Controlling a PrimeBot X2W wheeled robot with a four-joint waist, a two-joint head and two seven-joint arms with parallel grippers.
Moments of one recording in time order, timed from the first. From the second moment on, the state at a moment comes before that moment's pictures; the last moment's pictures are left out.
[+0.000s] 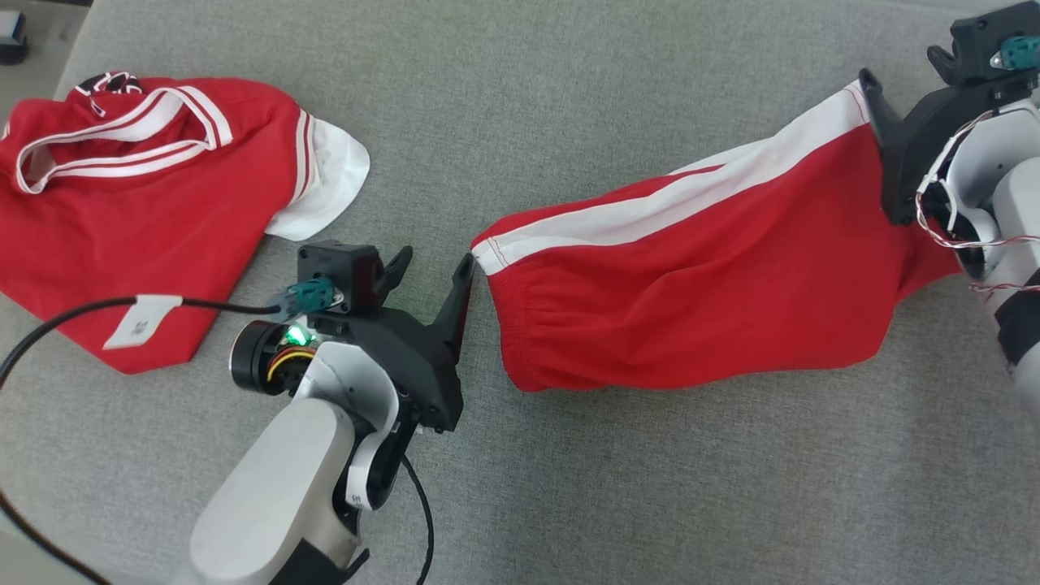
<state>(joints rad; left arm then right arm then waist) -0.63 0.18 -0.52 0.30 -0.60 0.10 0.22 -1.10 -0.44 0.44 0.91 0.29 0.13 0.16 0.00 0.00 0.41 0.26</state>
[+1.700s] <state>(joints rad) -0.10 0.09 -0.30 0.11 -0.40 -0.07 -0.26 -1.02 -0.41 0.24 1.14 0.36 0.13 0.66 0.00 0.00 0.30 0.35</state>
